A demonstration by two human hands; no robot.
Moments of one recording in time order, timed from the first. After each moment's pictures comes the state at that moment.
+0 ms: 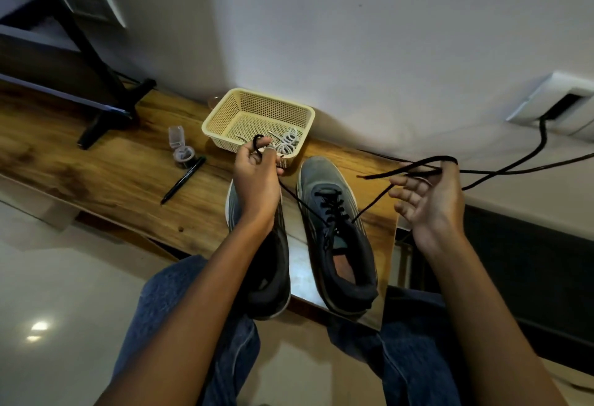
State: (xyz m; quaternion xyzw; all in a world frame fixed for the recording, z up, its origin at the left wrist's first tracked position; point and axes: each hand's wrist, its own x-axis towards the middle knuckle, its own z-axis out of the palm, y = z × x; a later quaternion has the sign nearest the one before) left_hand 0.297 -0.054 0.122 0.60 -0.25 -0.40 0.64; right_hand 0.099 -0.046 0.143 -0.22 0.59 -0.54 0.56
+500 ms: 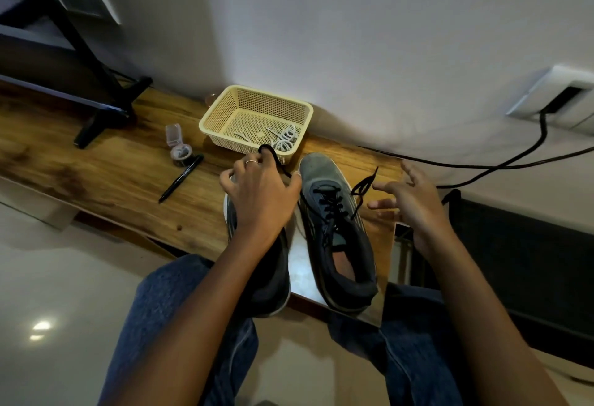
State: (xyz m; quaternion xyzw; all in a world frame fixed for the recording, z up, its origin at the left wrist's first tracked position) left_hand 0.298 -0.041 0.114 0.80 -0.58 -0.08 0.15; right_hand 0.103 -0.044 0.137 -0.36 0.65 -0.40 0.54
